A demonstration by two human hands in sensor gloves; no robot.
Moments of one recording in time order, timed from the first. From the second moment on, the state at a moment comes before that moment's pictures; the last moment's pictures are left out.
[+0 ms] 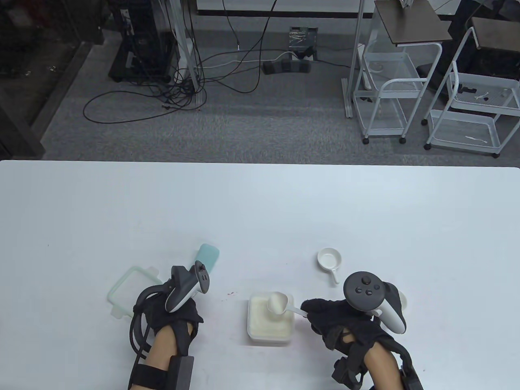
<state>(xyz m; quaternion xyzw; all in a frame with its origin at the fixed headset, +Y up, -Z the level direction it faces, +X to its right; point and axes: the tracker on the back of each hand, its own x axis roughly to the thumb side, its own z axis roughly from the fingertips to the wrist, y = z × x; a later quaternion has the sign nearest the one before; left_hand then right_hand) -0.195 -0.733 -0.296 -0.25 0.14 -0.08 0.96 0.158 -0.691 -0.249 0.13 0.22 0.87 0.41</state>
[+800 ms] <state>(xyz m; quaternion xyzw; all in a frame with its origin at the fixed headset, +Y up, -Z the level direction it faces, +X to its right) -0.153 -0.677 -0.274 -0.25 -0.02 0.14 0.96 0.160 -0.695 -0.250 0.12 0.24 0.86 0.44</state>
